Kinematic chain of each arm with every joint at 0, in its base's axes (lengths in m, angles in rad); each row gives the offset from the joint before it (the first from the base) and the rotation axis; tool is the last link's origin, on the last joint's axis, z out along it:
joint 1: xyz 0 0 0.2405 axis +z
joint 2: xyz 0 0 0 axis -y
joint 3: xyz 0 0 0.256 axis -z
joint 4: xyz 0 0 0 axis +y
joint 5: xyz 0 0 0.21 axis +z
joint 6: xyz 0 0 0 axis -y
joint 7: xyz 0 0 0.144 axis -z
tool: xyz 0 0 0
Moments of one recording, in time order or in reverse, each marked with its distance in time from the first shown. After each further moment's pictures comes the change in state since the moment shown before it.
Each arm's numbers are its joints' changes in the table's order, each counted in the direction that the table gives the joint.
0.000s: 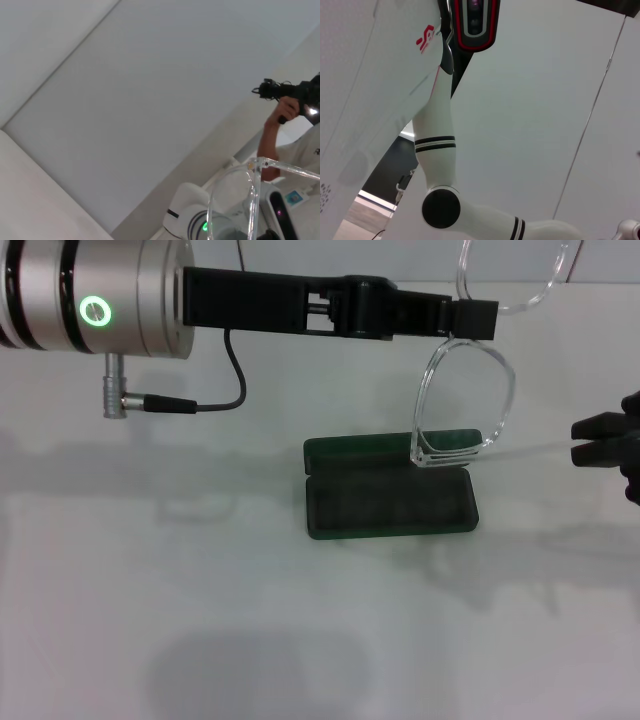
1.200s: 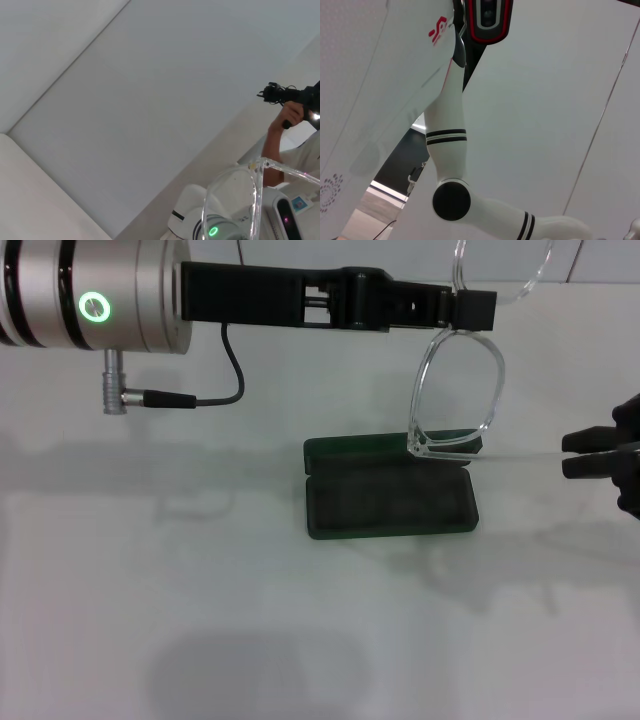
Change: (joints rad) left arm 0.000 0.001 0.012 -0.003 0.008 0.013 0.000; right arm 0.009 0.003 0.005 -0.023 -0.023 0.001 0.009
